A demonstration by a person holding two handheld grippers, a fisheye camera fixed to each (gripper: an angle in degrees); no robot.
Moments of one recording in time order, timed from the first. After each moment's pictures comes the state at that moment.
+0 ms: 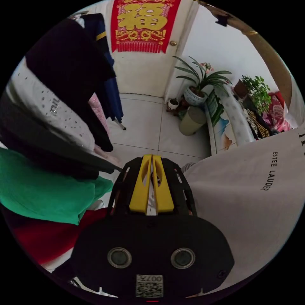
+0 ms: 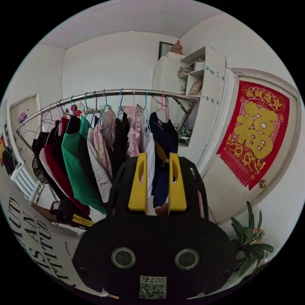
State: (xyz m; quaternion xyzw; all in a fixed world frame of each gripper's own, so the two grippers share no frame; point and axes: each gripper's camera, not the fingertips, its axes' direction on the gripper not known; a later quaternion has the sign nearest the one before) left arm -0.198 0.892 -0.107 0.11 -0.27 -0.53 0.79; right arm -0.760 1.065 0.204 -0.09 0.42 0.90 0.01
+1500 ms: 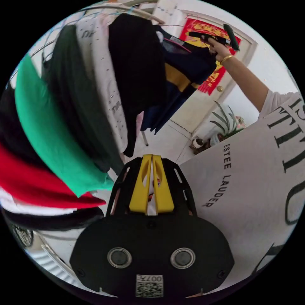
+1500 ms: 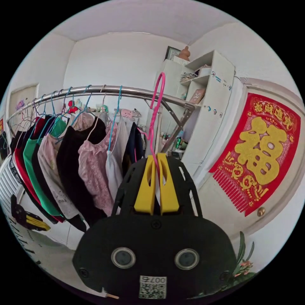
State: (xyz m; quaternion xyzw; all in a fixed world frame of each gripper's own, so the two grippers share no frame) left arm -0.132 0.960 -0.195 0.22 -0.35 -0.62 0.66; right arm -0.917 1.211 0.198 -0.11 0.45 0.89 0.02
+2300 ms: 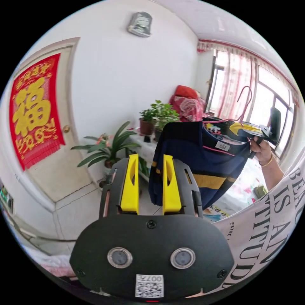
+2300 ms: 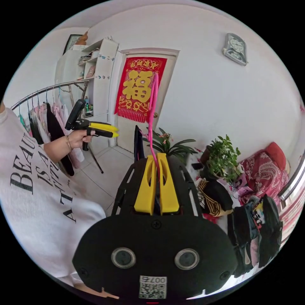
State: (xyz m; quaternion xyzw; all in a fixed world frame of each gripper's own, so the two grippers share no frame) left arm -0.162 0.603 -0.292 0.31 -0.19 -0.06 0.93; right arm -0.735 0.676 0.100 -0.33 0.30 0.80 -0.39
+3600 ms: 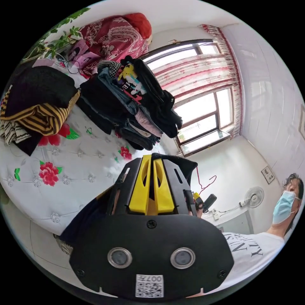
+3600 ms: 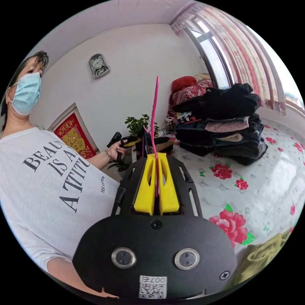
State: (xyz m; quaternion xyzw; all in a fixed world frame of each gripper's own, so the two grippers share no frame) left arm -0.078 0.063 -0.095 0.12 0.34 -0.03 0.93; right arm -0.387 0.223 0.095 -0.28 0.47 0.49 -0.68
